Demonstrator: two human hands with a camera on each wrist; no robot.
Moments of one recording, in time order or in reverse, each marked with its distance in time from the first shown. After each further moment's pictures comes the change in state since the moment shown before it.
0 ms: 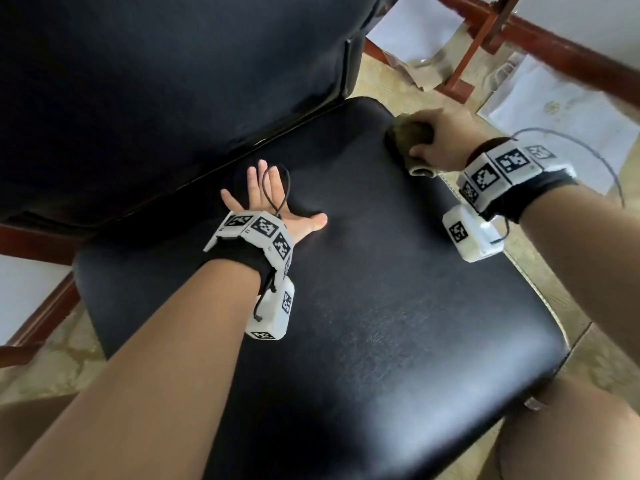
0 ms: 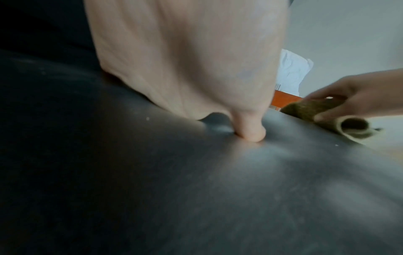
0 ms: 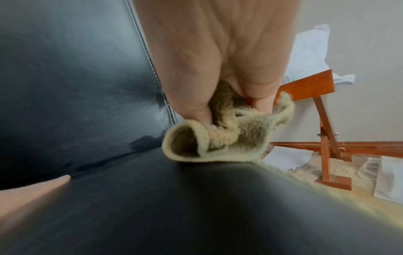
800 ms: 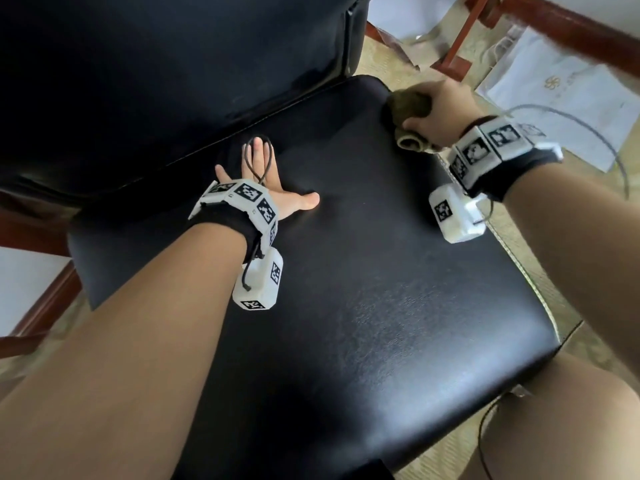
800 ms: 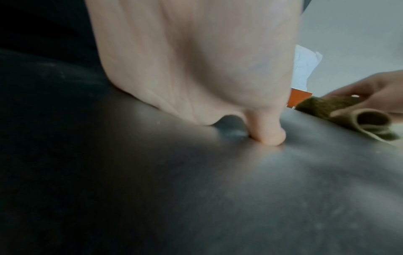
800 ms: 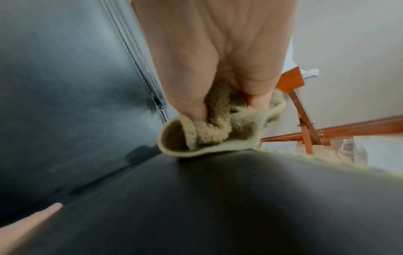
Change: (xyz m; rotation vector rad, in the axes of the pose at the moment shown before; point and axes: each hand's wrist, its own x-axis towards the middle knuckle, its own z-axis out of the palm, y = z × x) left_hand 0.005 0.001 -0.002 0.078 -0.032 0.047; right_hand -0.008 0.007 0.006 0.170 0.109 0.061
